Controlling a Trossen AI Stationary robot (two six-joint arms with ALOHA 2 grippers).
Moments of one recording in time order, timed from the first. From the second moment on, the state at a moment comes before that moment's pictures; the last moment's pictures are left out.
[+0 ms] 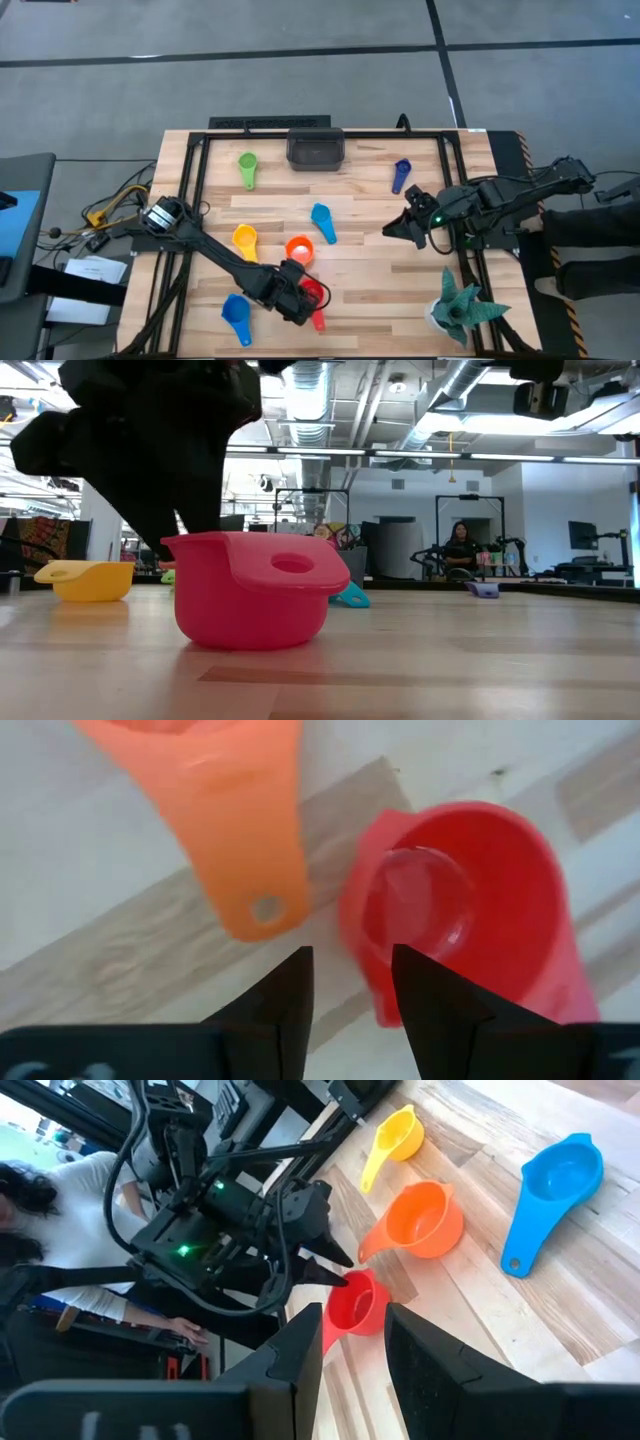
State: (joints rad) left arm -0.55 1.95 1.42 -0.67 -0.29 -1.58; right arm 0.27 0.84 0.75 -0.29 0.08 0.96
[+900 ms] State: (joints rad) left arm -0.55 1.98 1.42 -0.62 -0.27 -1.56; right arm 0.27 0.84 0.75 -0.28 0.07 0.95
